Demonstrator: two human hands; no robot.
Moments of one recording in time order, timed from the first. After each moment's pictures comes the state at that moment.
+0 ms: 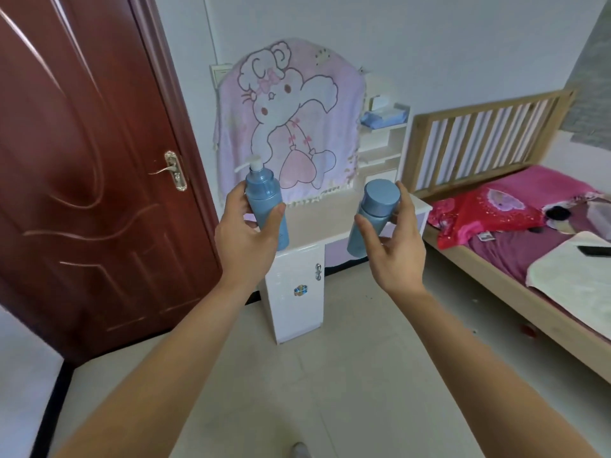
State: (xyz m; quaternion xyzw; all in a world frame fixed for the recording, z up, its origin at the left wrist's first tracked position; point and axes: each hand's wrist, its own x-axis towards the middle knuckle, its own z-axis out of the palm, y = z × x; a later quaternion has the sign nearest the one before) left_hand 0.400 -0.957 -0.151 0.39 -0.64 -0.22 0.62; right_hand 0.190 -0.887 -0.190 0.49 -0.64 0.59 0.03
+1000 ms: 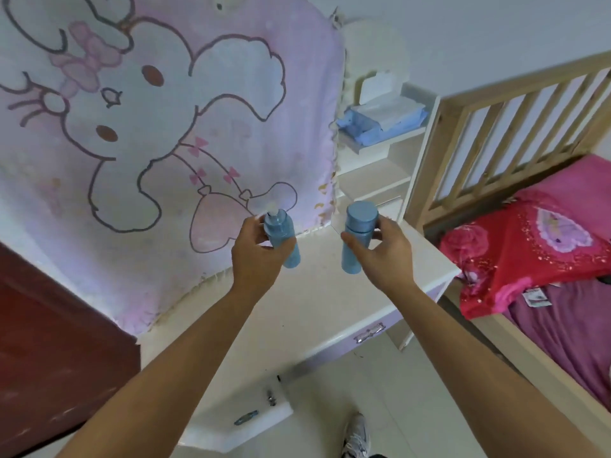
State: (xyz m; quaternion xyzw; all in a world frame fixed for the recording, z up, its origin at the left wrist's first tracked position) left_hand 0.007 -1.544 -0.274 0.48 -0.65 -0.36 0.46; right_hand -0.200 -1.462 -0.289 0.45 -0.73 0.51 -0.12
